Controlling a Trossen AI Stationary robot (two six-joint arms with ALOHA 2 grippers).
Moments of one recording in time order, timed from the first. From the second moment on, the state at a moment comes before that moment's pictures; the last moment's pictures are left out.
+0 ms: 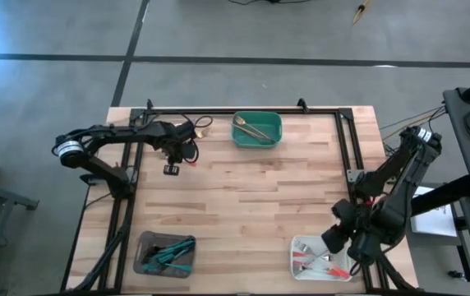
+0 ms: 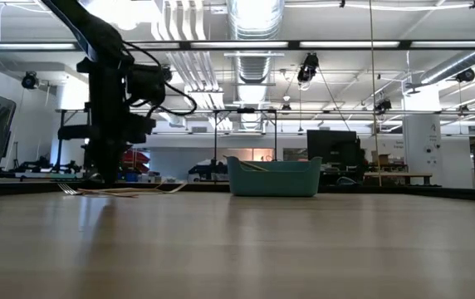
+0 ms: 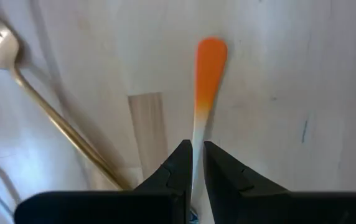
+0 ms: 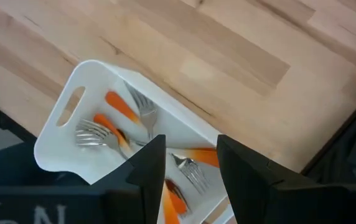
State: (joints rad) left arm 0.52 1.47 0.80 -0.75 -0.07 0.65; right arm 0.97 1.30 1.13 -1.22 0.21 1.99
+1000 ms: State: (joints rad) left arm 0.55 1.60 0.78 -0.73 -0.13 0.57; right arm 0.97 1.27 1.13 -1.25 0.21 1.99
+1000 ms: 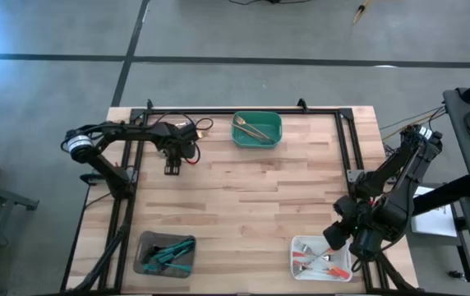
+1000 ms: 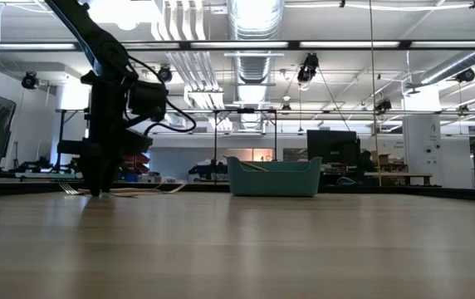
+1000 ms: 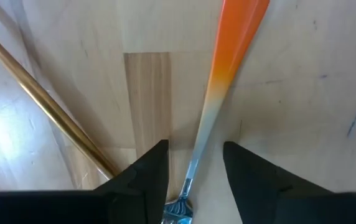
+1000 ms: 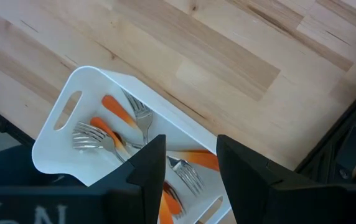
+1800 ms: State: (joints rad) left arm 0.55 1.58 0.89 -0.85 0.09 0.25; right arm 0.97 1.27 1.12 -1.26 0.28 1.97
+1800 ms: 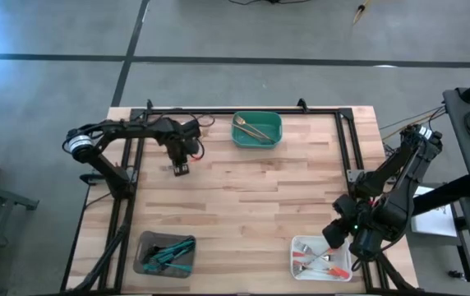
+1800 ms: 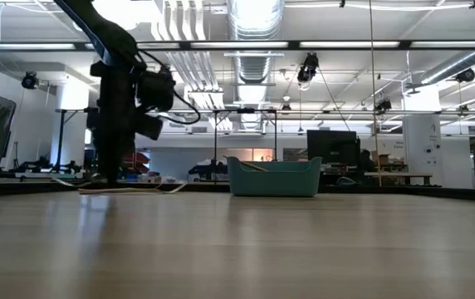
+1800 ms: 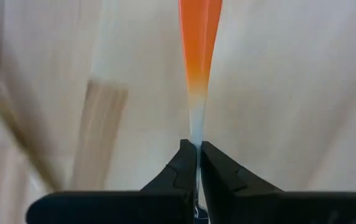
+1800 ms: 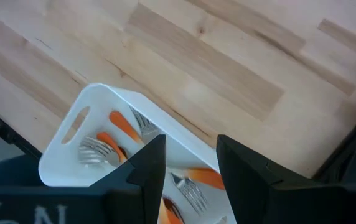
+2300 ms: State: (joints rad) left arm 0.41 1.57 1.05 -0.62 0.26 -0.27; right arm 0.90 1.27 1.12 -1.42 1.03 2.06
